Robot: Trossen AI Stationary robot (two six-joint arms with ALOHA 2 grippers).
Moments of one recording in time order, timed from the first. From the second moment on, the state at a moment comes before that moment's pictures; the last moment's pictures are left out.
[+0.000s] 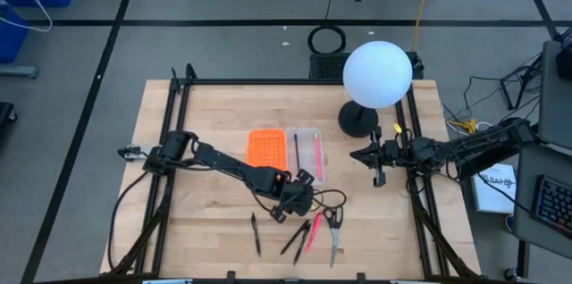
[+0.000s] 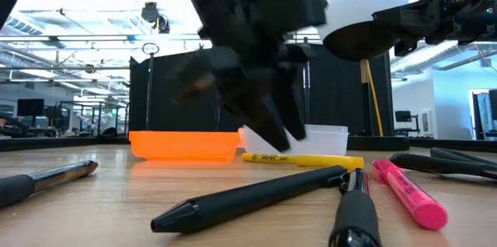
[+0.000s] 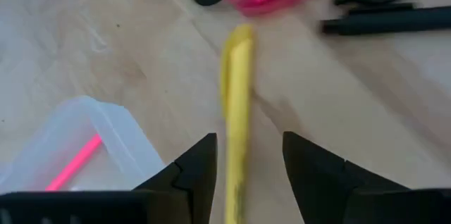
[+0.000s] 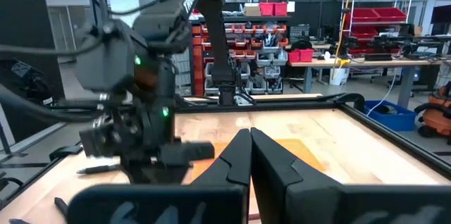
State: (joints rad) left arm -0.26 2.14 1.53 -0.44 -0.09 0.50; right arm 0.18 0.54 0.02 0.63 0.21 0.01
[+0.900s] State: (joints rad) left arm -0.23 2.22 1.53 -0.49 0.07 0.36; right arm 0.18 0.55 0.02 0.65 0.21 0.02
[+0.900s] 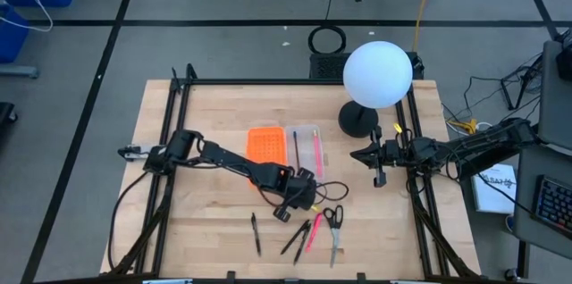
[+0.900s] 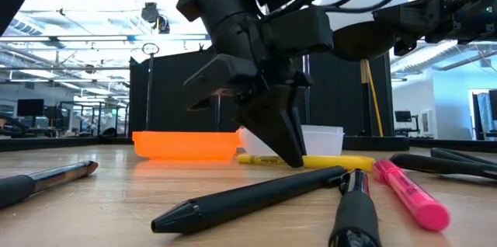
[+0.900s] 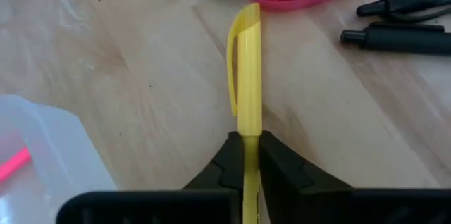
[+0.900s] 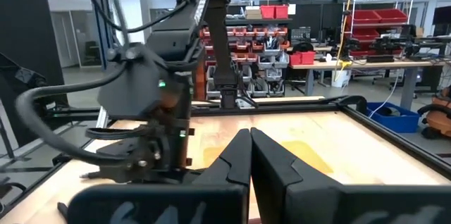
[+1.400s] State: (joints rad) left arm -0.28 2.15 1.60 -0.51 0.00 0.22; right arm 0.18 0.55 0.02 0.65 0.21 0.04
